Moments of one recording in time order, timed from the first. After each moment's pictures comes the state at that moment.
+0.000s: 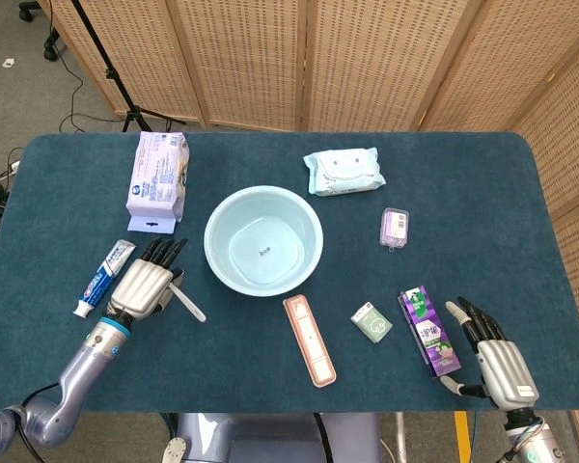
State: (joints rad) left arm -0.59 -1.40 -0.07 -1.57 1.28 1.08 0.45; right arm 0.09 -1.12 -0.05 -1.85 -1.57 1.38 0.05
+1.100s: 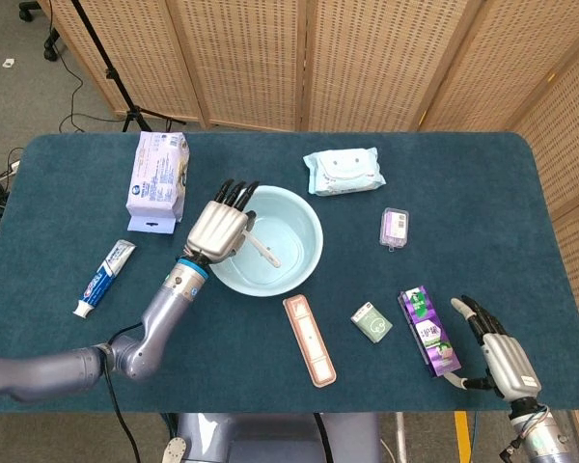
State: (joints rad) left arm -0.97 -1.62 -0.33 -1.43 0.93 0.95 0.67; right arm 0.13 -1.10 -0.03 -1.79 -1.50 1.28 0.24
